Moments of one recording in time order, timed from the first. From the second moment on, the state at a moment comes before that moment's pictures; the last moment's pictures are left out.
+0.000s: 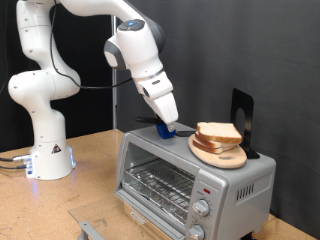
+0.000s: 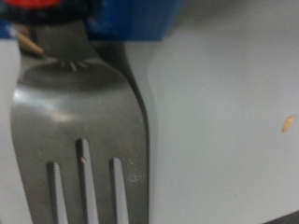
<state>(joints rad) 0.17 -0.27 0.13 -2.50 0.52 2.36 -0.48</state>
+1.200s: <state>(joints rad) 0.17 -0.26 0.13 -2.51 0.51 2.35 -0.45</state>
